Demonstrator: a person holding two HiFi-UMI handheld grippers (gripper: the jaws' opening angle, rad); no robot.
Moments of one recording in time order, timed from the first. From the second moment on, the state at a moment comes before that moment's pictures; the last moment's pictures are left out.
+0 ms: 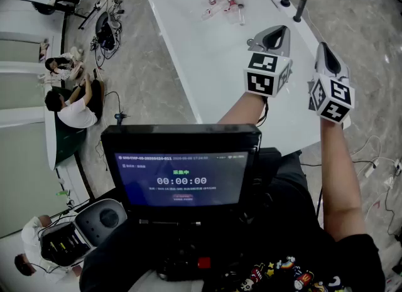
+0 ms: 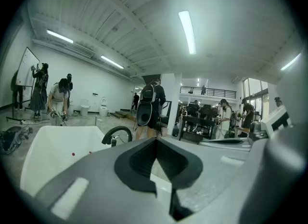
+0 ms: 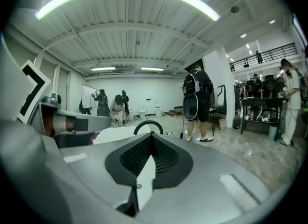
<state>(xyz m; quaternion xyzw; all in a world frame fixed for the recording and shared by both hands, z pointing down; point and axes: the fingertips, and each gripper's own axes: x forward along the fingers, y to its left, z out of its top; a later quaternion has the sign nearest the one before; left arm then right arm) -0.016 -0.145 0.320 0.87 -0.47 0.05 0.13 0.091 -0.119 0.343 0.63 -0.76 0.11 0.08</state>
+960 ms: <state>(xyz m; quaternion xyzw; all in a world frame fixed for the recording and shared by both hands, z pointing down) 0.006 -0.246 0.426 0.86 -0.49 0.05 0.14 0.108 -0.232 0.472 0.61 -0.78 0.13 0.10</state>
